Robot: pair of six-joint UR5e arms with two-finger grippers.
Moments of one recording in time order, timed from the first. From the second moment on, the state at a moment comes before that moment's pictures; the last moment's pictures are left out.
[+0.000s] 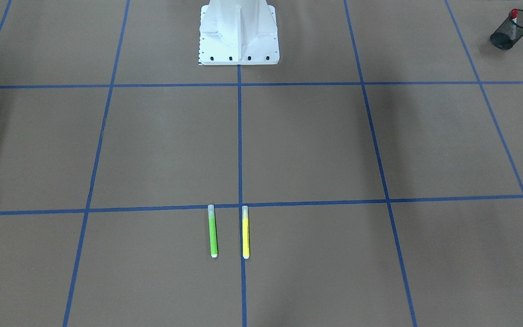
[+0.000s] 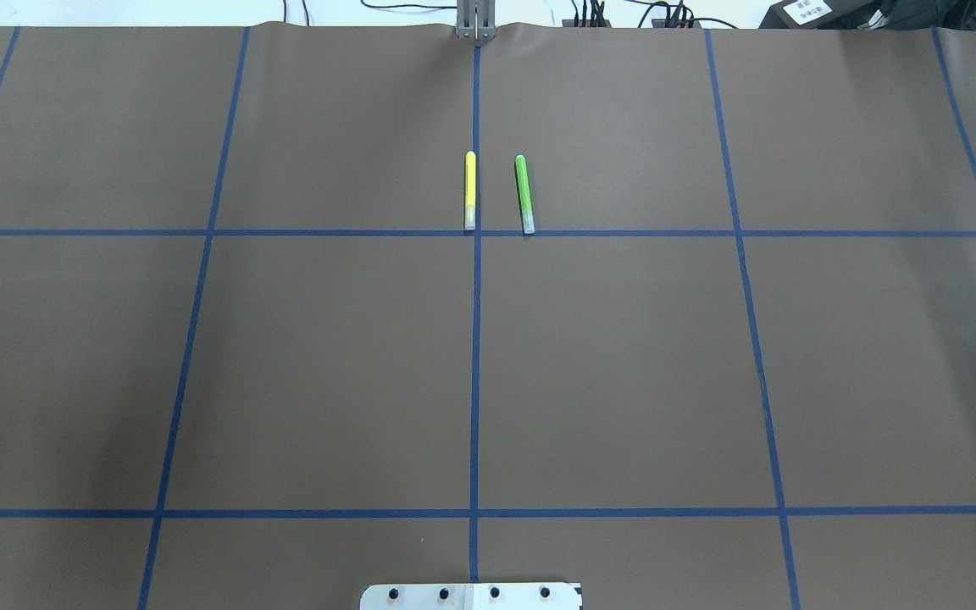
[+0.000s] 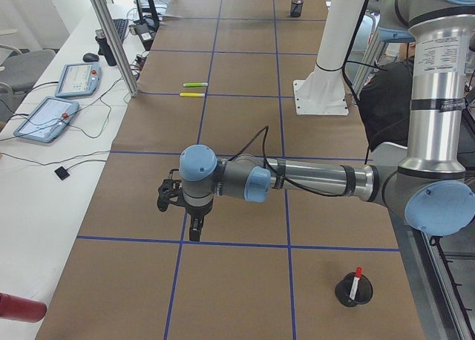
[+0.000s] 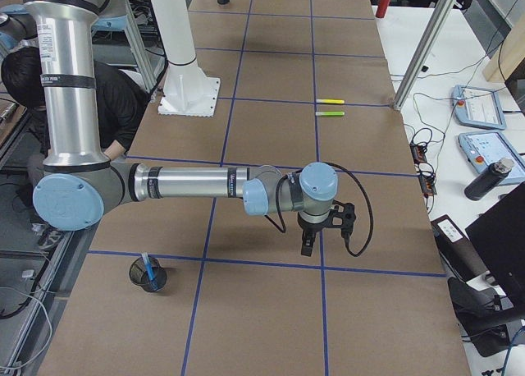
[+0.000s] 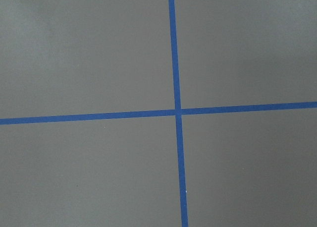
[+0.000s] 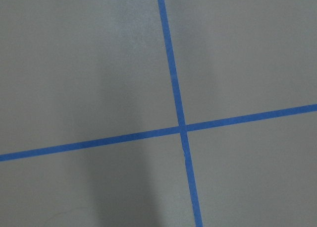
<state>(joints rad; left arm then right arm) -1.56 -1.54 -1.68 -1.68 -2.32 -0.11 1.51 -1.56 1.59 -1.45 2.39 0.33</state>
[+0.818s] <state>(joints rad) -1.56 -1.54 -1.68 -1.68 -2.33 -0.13 1.52 -1.63 1.63 -1.44 2.41 0.33</state>
